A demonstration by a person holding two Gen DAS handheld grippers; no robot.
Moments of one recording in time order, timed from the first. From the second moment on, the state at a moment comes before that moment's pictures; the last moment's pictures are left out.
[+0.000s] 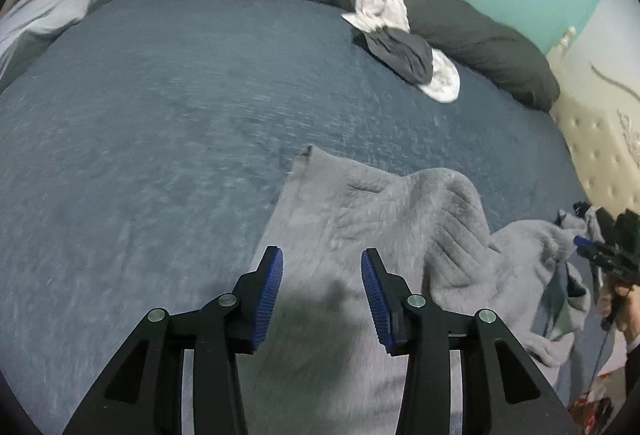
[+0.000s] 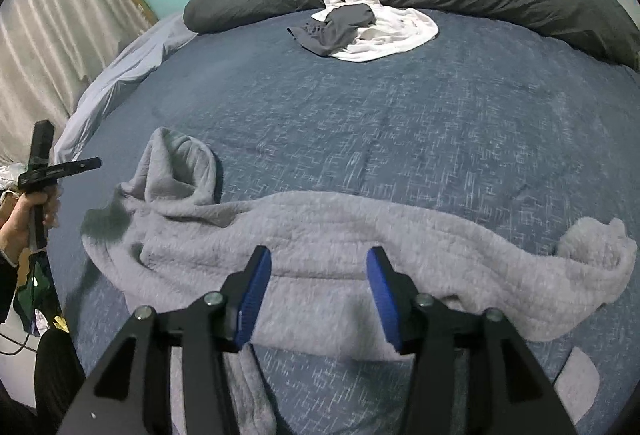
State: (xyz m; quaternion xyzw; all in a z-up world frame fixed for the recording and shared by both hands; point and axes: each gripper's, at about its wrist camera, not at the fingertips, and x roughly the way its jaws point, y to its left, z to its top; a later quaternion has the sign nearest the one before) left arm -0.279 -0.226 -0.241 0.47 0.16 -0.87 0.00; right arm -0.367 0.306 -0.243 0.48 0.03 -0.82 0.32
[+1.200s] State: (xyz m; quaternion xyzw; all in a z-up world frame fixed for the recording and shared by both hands) left arm -0.380 -0.227 -0.276 0.48 0.11 -0.87 -0.02; right arm -0.422 0.243 -0.327 0.48 0.23 -0.78 0.33
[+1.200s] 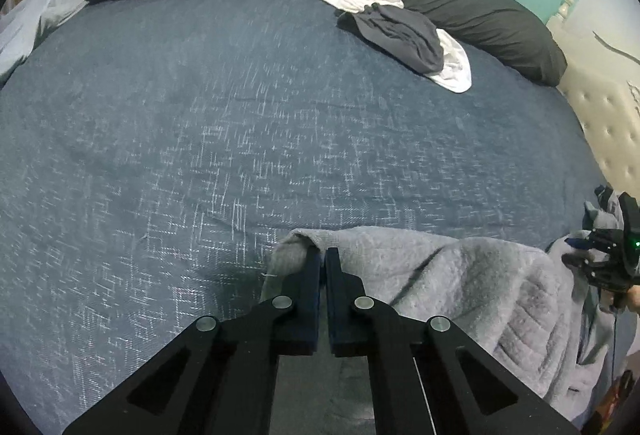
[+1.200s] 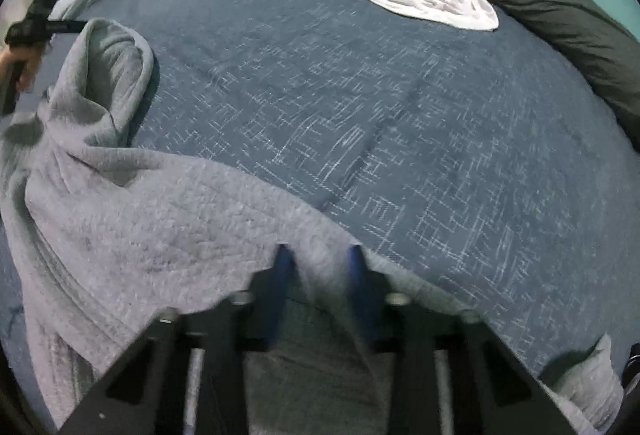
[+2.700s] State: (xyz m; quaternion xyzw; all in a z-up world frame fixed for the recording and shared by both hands) left arm -0.361 -0.298 -0.257 0.49 0.16 -0.85 0.00; right arm -0.460 0.264 -0.271 0.44 0.08 -0.85 0.28
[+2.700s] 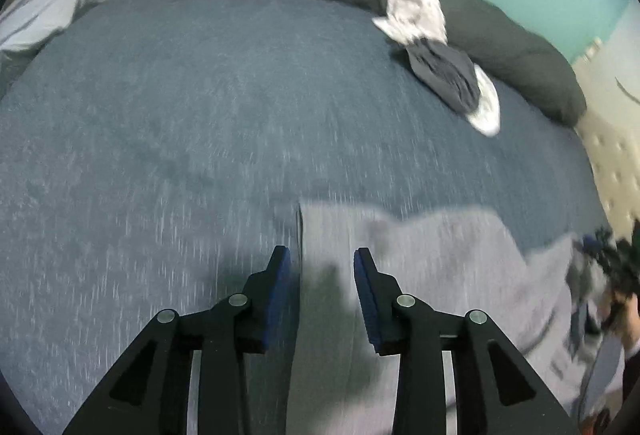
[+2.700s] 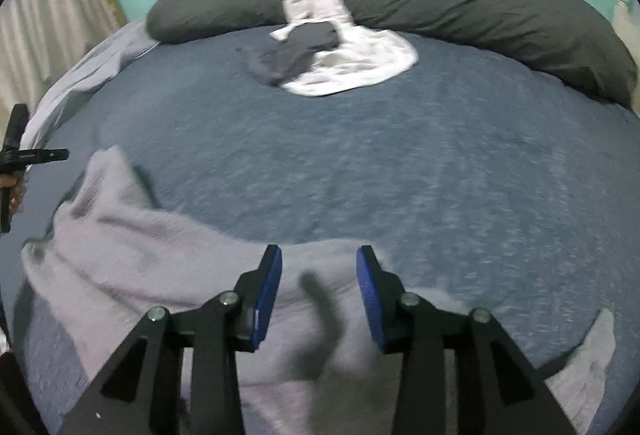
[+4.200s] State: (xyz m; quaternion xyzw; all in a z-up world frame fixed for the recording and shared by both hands) left arm -0.375 -0.316 -0.231 0.44 0.19 -0.88 0.05; right arm -0.334 0.210 -0.327 0.55 0.10 -0.74 0.38
